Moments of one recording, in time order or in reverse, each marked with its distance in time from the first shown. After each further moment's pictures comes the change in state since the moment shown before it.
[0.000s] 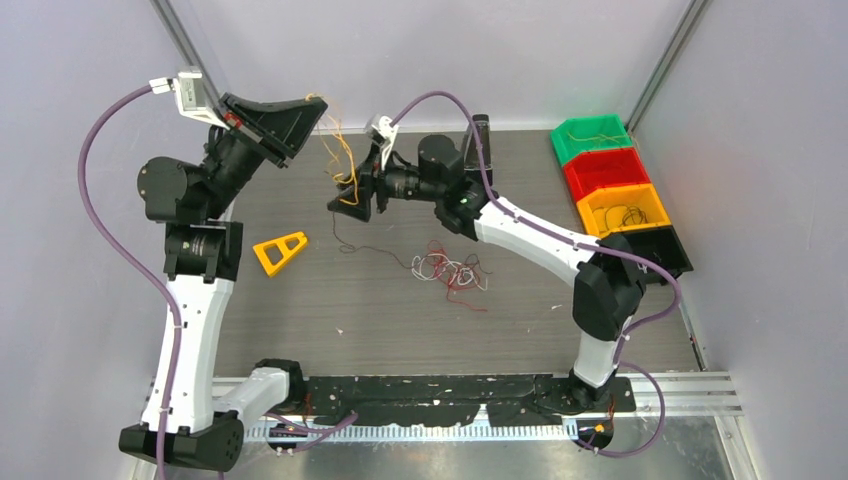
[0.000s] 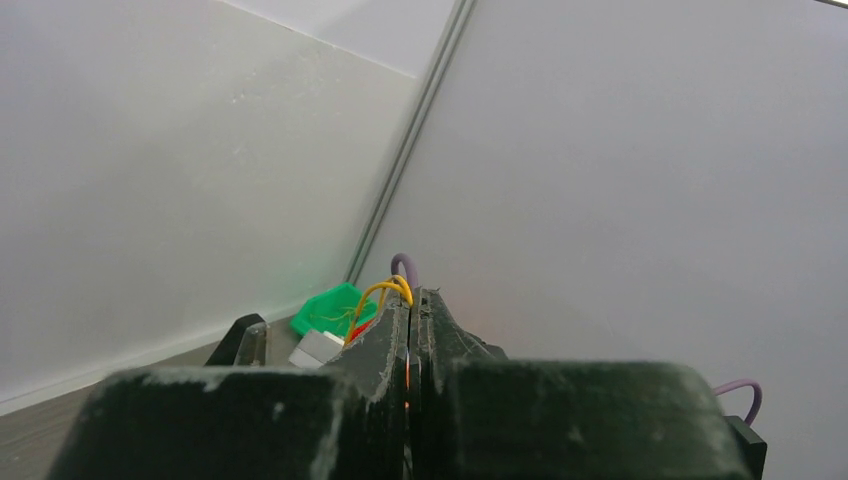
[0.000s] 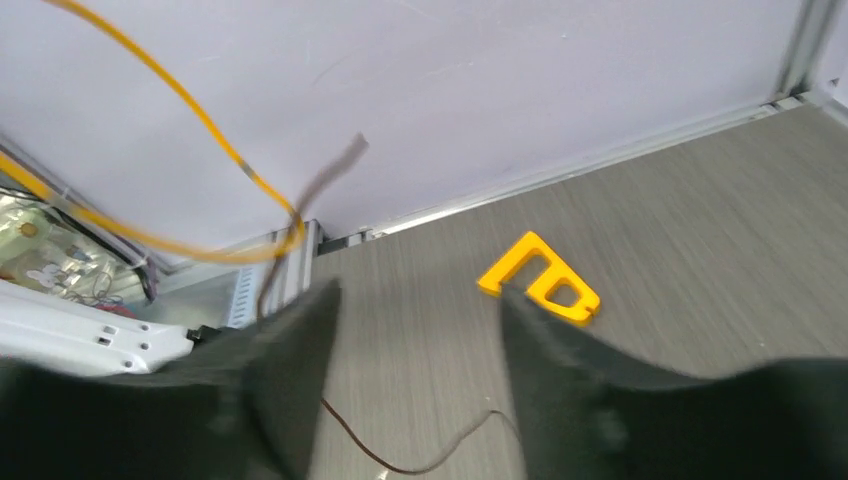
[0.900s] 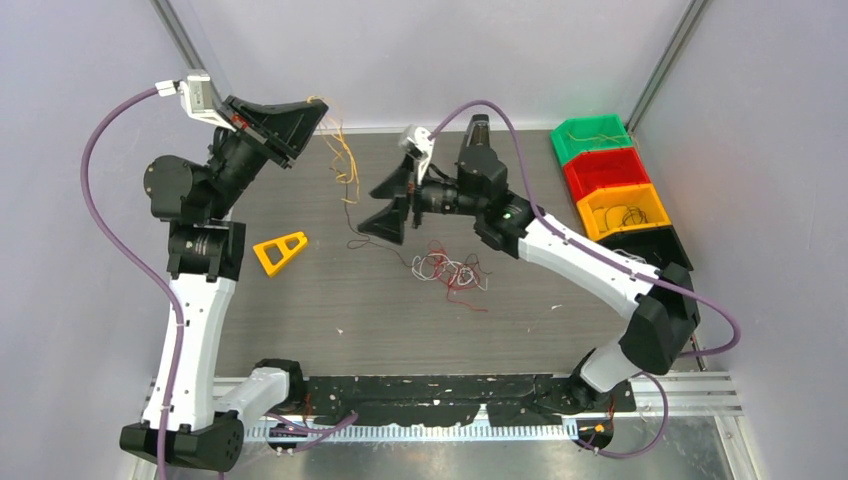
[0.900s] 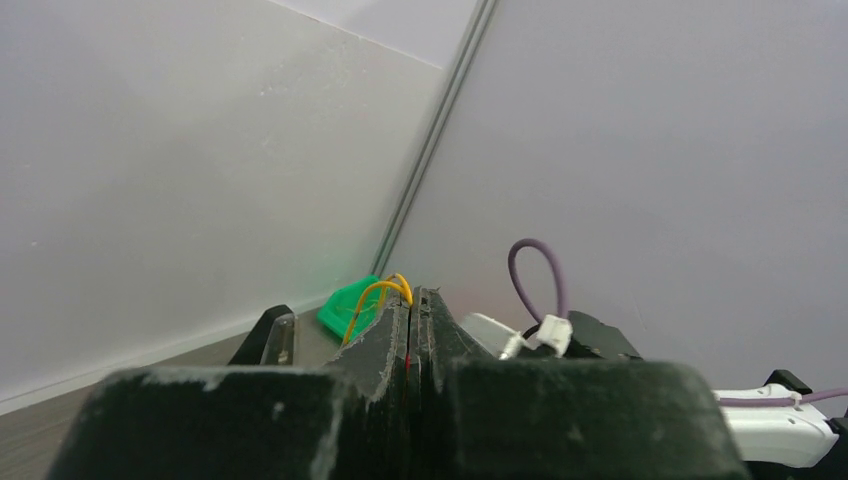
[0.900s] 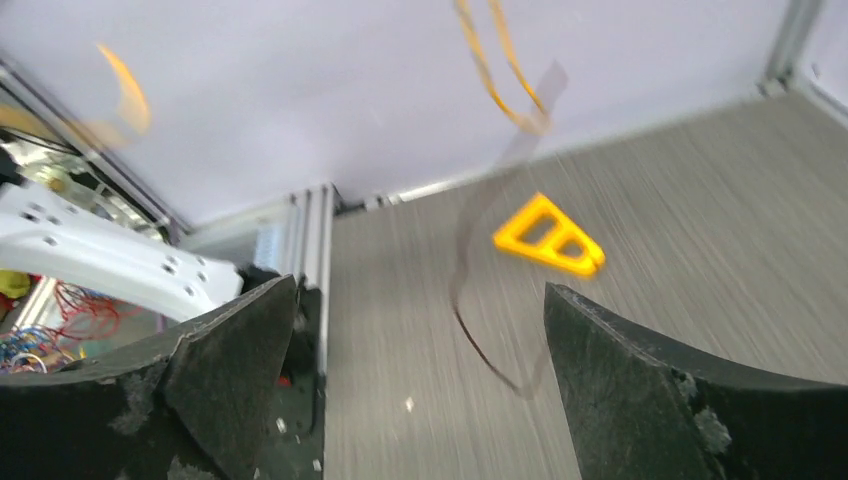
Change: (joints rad) left arm 0.001 -0.009 -0.031 -0.018 -0.022 0.068; right arm -0.057 -0.290 -0.270 -0.112 -0.029 -0.055
